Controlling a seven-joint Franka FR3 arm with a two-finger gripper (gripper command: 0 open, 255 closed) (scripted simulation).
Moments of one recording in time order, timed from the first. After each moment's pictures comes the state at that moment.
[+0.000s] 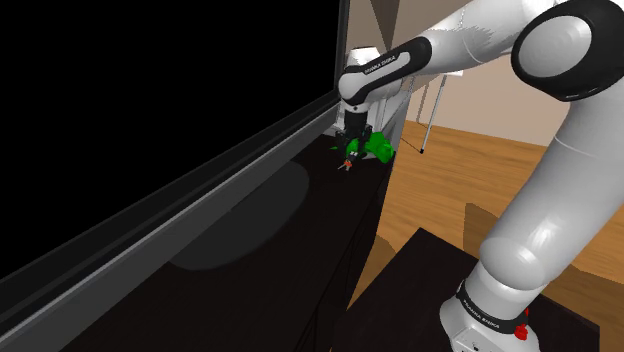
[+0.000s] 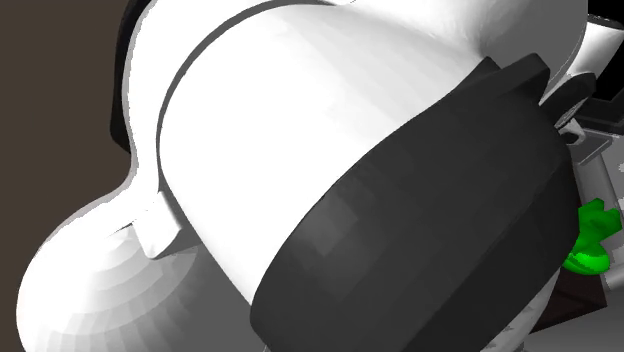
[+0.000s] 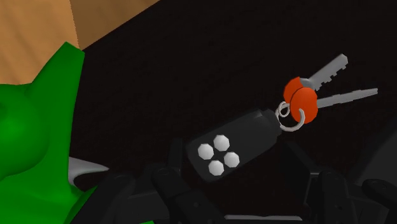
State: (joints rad) arm -0.23 0.02 -0.02 -2.09 -0.01 2.09 0.03
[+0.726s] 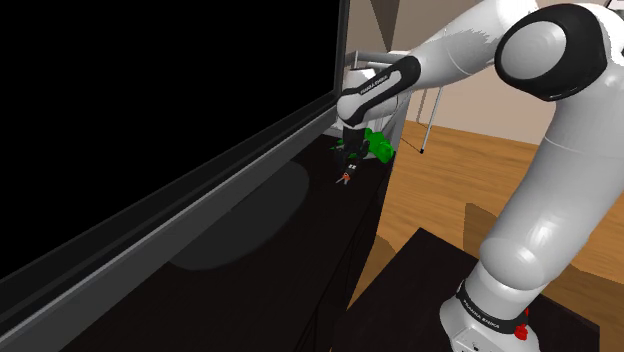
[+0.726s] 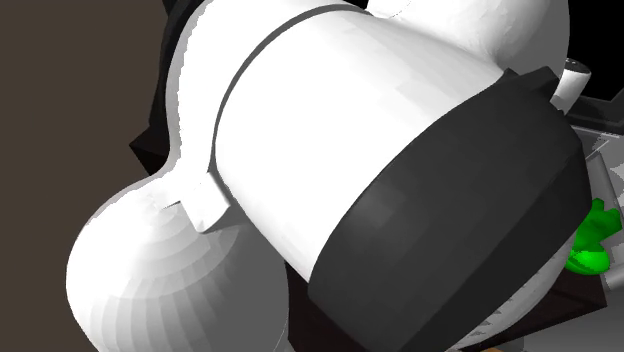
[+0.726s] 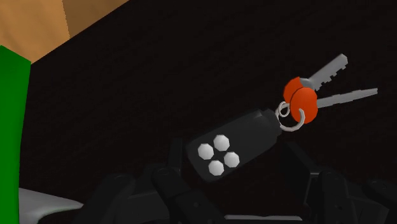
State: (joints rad) arm -0.23 0.08 -0.02 -2.17 -0.01 2.23 0.03
